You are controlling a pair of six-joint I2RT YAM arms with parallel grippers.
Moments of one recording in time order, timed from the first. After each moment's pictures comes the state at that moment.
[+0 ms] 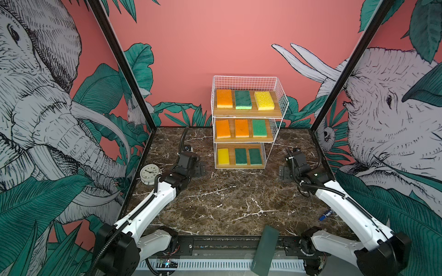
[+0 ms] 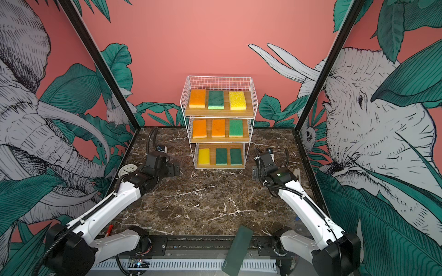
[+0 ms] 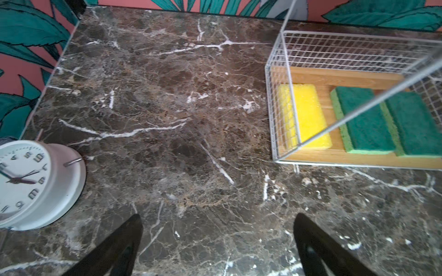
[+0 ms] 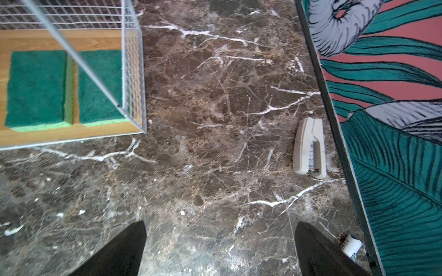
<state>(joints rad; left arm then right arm) -0.40 1.14 0.84 -0.45 -0.28 -0.34 0.40 1.12 0.98 -0.85 0.45 0.38</state>
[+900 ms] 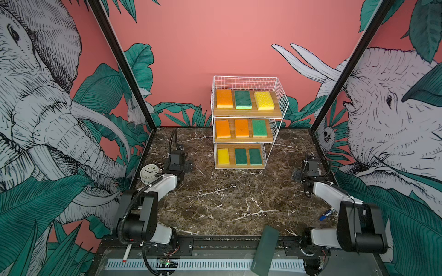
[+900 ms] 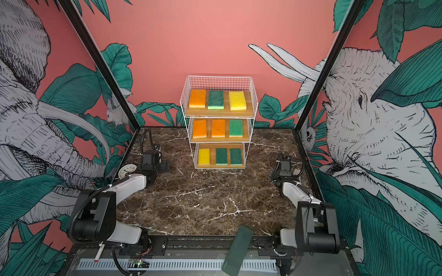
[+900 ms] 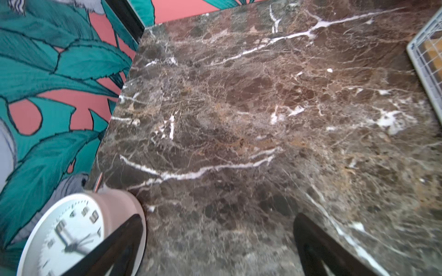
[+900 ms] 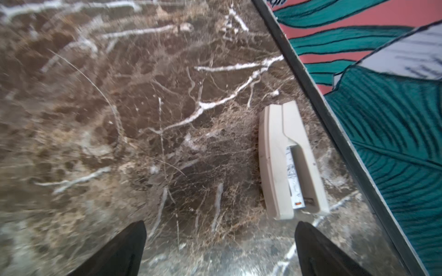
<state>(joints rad) -0.16 1.48 0.70 0.12 -0.33 0.08 -0.03 1.37 0.60 -0.11 0.36 0.20</state>
